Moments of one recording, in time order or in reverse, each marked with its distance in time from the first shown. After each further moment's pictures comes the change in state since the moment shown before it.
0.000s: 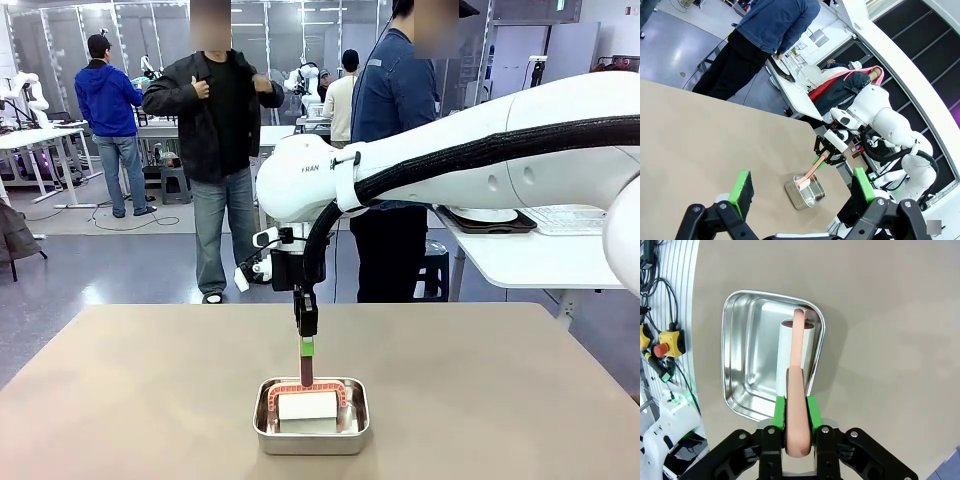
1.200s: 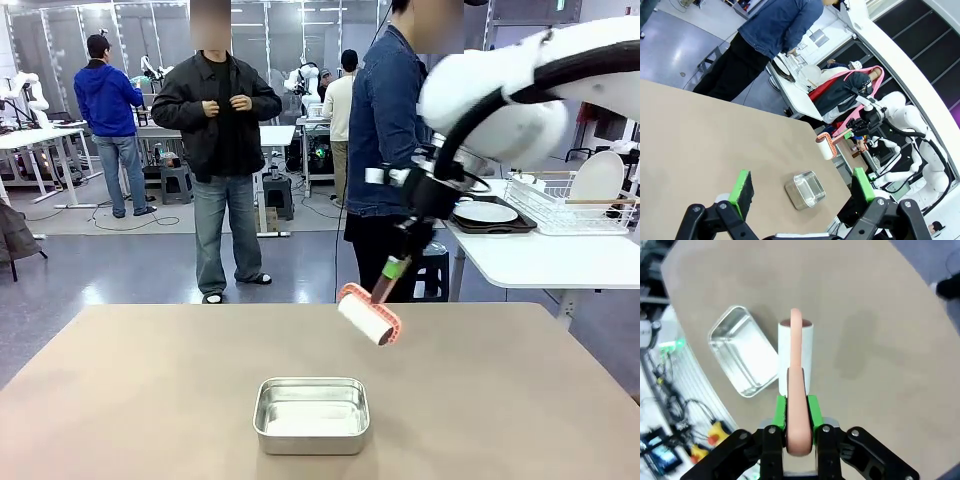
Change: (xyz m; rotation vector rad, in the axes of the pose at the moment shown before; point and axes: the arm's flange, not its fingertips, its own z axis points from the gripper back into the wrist) left arm 0.000 0.000 0.000 0.000 -0.001 0.000; right arm -0.233 0.037 0.101 -0.076 -0.527 -0.825
